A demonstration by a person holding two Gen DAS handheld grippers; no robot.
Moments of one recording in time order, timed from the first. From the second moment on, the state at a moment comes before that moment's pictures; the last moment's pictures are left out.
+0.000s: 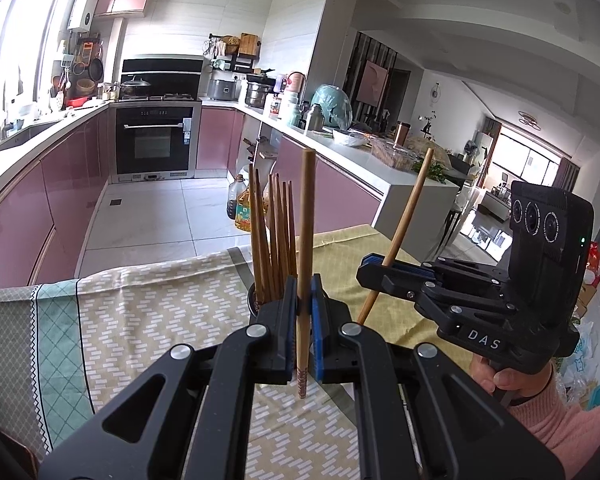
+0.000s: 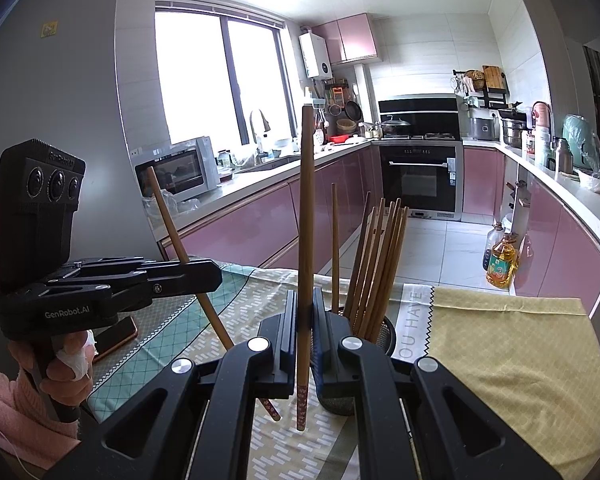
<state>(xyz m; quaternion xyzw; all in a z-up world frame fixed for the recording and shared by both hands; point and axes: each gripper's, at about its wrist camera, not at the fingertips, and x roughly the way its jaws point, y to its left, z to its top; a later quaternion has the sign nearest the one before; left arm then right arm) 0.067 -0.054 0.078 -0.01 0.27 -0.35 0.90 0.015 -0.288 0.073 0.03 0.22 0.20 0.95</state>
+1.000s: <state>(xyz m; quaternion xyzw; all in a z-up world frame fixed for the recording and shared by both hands) 0.069 -0.054 0.093 -0.01 0.25 -0.35 0.90 0.023 -0.289 0.083 0.03 0.21 0.20 0.95</state>
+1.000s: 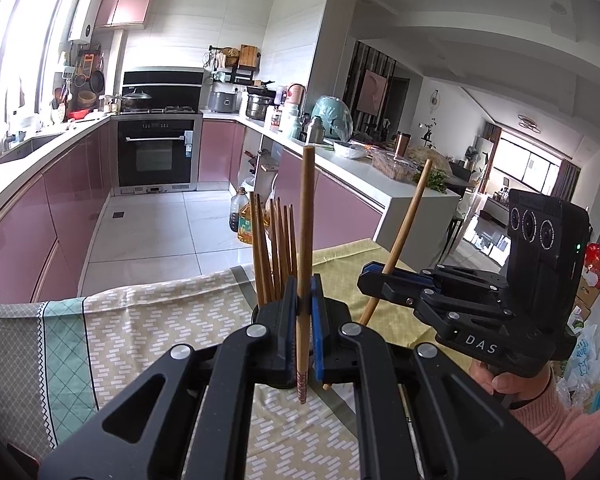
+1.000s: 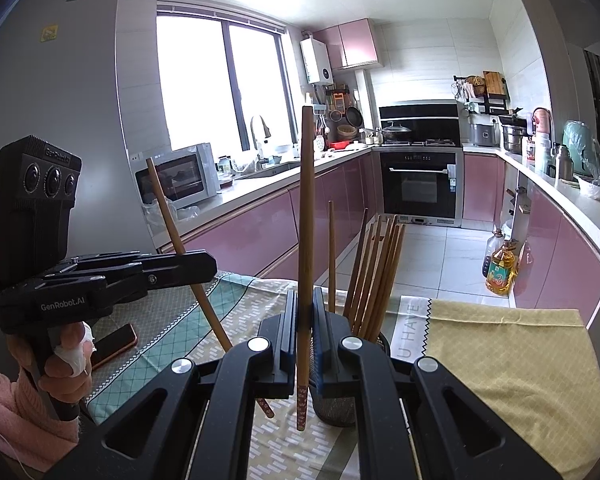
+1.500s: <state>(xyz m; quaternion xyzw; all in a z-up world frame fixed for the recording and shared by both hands) 0.068 -0.057 0.096 -0.01 0.24 -0.35 0.90 0.025 -0.290 0.085 0.03 0.21 0.21 0.96</state>
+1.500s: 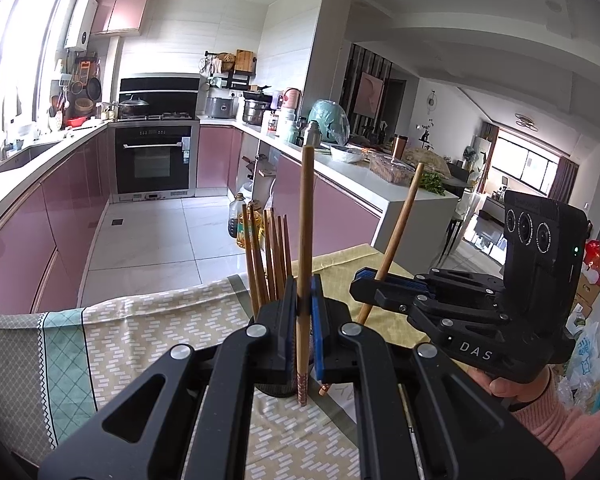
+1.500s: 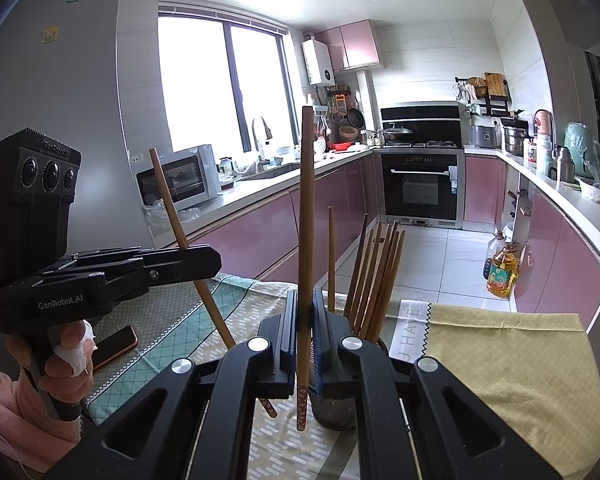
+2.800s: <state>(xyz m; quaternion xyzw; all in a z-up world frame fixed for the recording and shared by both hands) 0.079 -0.070 0.114 -0.01 0.21 -0.34 0.92 0.046 -0.295 0.098 0.03 0.19 0.20 0.96</state>
